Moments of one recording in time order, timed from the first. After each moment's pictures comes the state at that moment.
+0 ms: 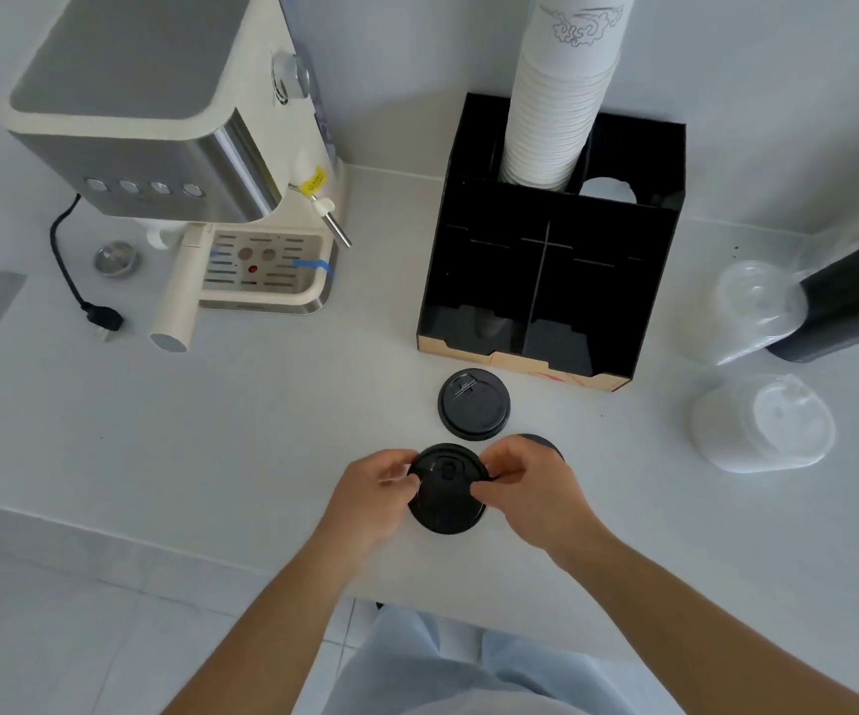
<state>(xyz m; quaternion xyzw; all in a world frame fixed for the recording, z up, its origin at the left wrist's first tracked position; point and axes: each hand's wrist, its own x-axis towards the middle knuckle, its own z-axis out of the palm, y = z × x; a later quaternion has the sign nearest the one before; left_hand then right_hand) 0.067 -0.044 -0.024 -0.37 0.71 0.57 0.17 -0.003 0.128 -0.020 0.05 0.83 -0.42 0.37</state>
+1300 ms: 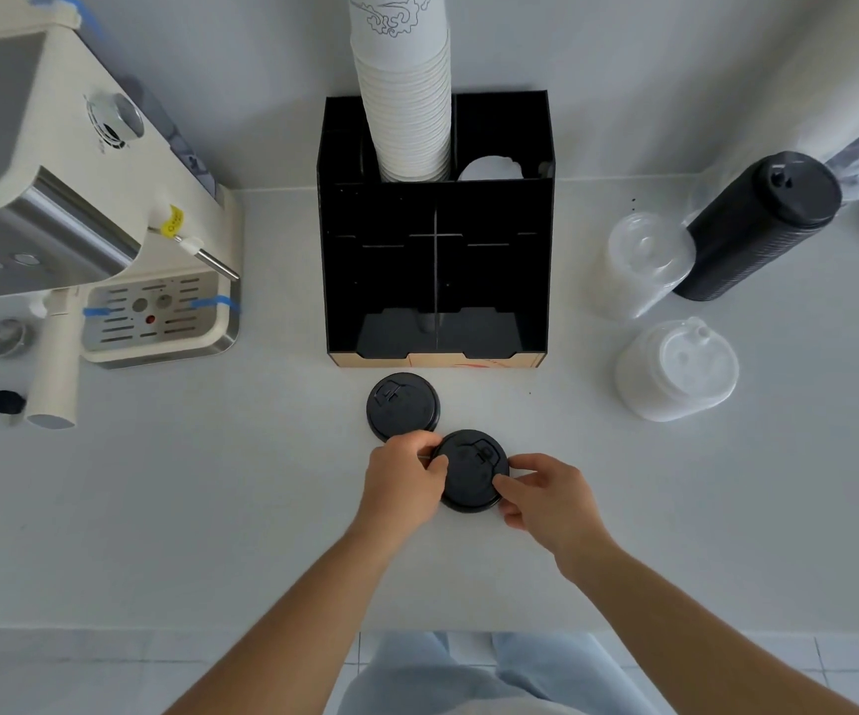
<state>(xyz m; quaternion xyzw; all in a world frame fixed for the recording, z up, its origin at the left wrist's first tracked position) 0.006 0.035 -0.047 -0.20 0.88 0.40 0.17 0.003 0.207 -0.053 0.28 0.73 -0.54 0.30</state>
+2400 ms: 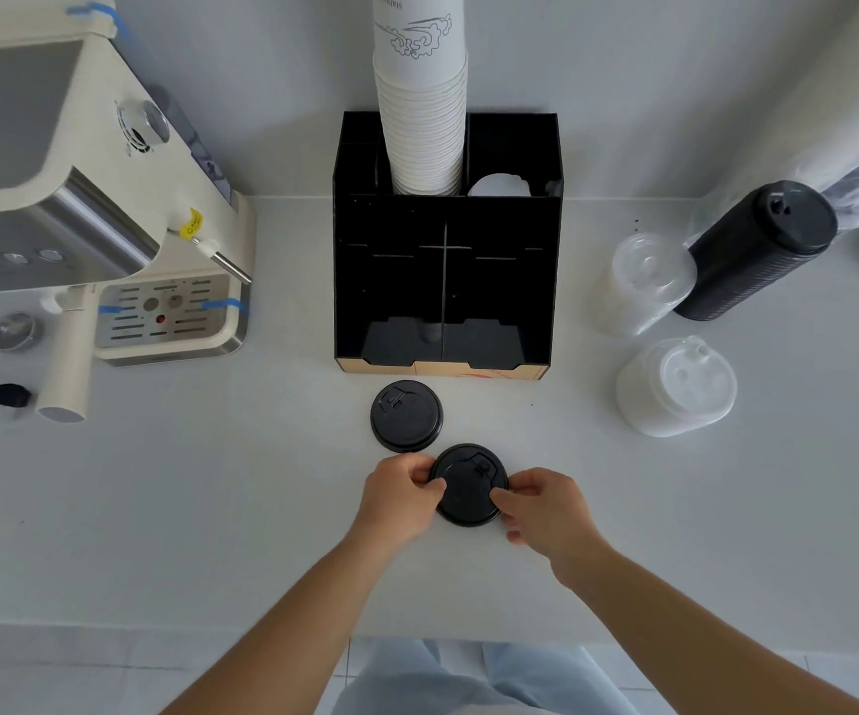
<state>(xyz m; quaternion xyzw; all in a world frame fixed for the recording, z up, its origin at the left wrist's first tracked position) 0.014 0.033 -0.047 -0.28 0.81 0.46 0.22 -0.002 0.203 -0.055 0.27 0.77 -0.48 0.33</state>
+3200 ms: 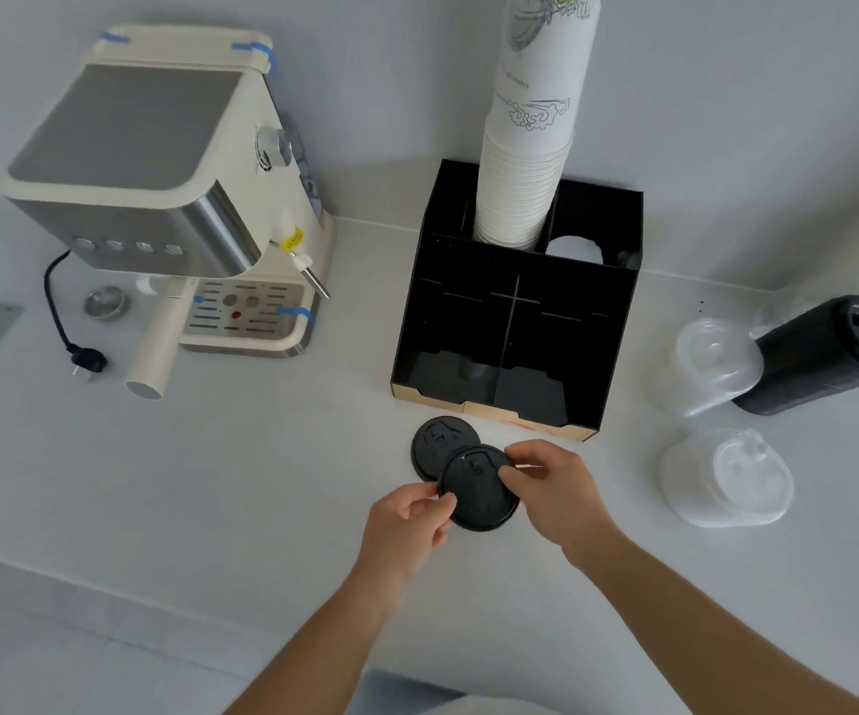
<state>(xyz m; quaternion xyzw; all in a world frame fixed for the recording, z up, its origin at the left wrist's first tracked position) 0.033 0.016 -0.039 -0.41 0.62 0.66 0.12 -0.061 0.167 -0.020 0.07 0.85 -0.43 0.29</state>
